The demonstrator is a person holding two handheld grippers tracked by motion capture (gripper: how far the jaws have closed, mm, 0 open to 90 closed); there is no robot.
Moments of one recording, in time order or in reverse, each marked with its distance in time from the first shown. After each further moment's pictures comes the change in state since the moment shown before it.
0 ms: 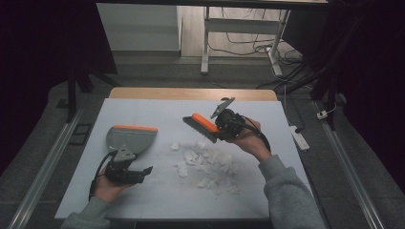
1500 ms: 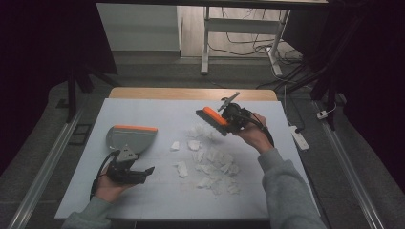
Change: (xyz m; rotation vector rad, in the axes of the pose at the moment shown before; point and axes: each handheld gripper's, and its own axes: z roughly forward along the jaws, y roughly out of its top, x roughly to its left) left arm -0.005 0.004 0.001 0.003 -0.004 0.027; right arm -0.042 -0.009 0.018 0.095 -0.125 0.059
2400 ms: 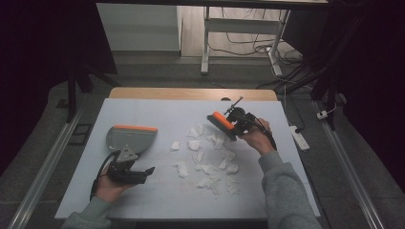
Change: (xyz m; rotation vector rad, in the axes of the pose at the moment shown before) left arm -0.001 0.001 0.001 0.003 0.006 0.005; right arm -0.012 -0.029 0.024 0.116 -0.023 0.093
